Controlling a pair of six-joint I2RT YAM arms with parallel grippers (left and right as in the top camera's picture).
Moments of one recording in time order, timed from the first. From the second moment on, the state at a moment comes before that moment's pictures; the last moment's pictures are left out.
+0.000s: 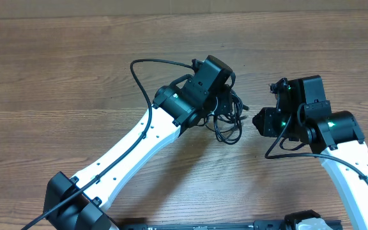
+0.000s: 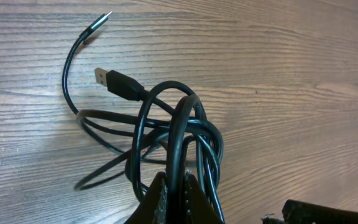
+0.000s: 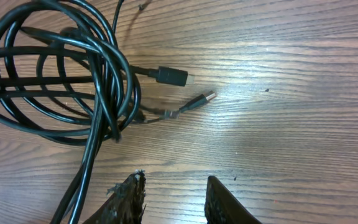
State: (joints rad) left arm -0.74 1.68 1.51 -0.73 0.06 -0.81; right arm 0.19 1.22 1.10 -1.01 -0.22 0.25
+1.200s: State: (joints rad) left arm -0.74 1.68 1.51 -0.64 0.34 -0.67; right arm 0.19 1.22 1.10 -0.95 -0.38 0.17
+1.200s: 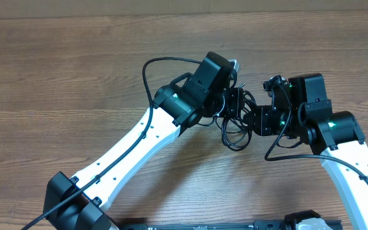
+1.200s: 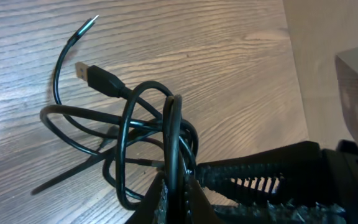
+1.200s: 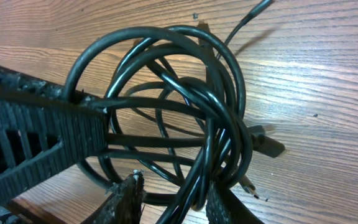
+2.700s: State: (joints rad) left arm -0.73 1.68 1.51 -0.69 0.27 -0.69; right arm 0.19 1.26 1.10 -0.92 -0.49 0.13
